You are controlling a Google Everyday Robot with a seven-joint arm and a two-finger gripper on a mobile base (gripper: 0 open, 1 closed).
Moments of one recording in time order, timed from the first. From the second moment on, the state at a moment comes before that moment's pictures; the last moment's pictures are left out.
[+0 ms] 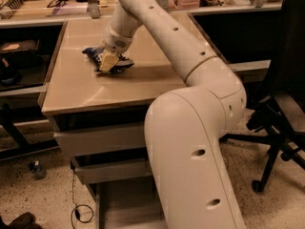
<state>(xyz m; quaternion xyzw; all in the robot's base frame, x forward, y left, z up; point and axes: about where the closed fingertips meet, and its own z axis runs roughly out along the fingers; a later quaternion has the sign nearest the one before) 0.734 0.147 0.820 -0.76 0.60 0.16 0.21</state>
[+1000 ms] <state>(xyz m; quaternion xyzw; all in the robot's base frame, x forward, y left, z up) 0.698 0.132 0.857 -0.74 0.61 0.14 0.24</state>
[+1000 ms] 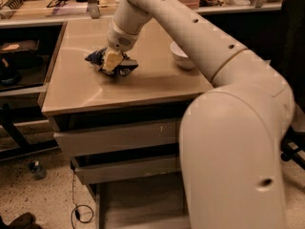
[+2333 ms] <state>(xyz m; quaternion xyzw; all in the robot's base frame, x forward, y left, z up) 0.587 0.111 0.859 -0.72 0.65 0.14 0.19</state>
